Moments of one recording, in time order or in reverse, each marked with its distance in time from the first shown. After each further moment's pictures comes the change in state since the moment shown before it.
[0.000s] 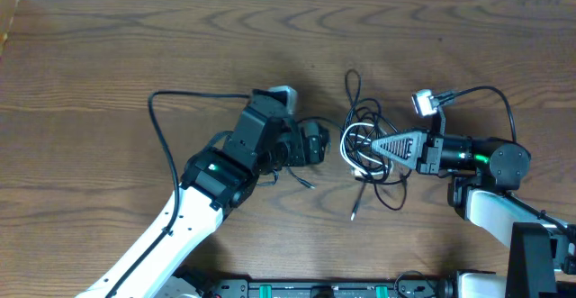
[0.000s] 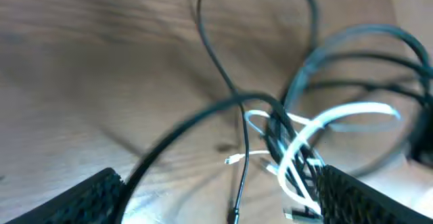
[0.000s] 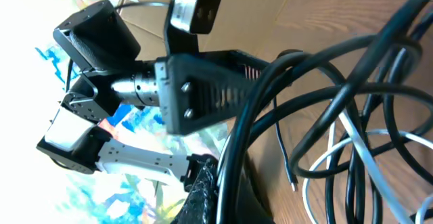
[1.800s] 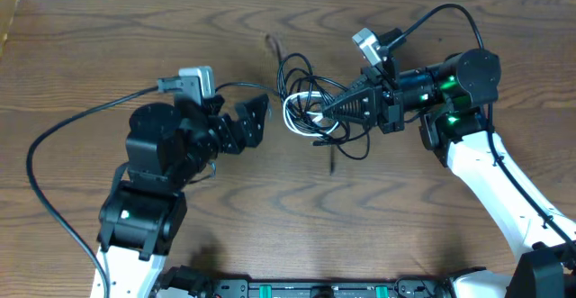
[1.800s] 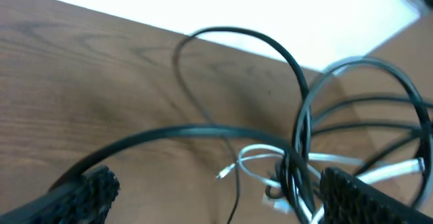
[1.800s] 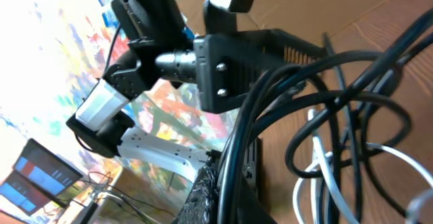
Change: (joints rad) left arm 0.362 -0.307 0.006 0.048 0.079 0.132; right arm 0.309 0.003 0.604 -0.677 -0.034 -0.454
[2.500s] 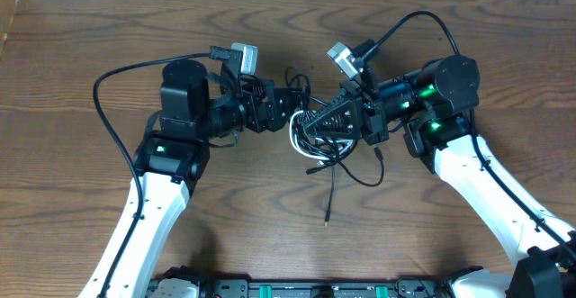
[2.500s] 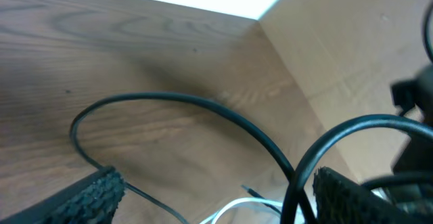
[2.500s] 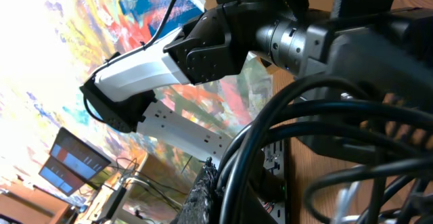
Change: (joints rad) left arm 0.019 0.312 0.000 0.269 0.467 0.081; right arm 0.097 0.000 0.000 0.001 0.000 0.063
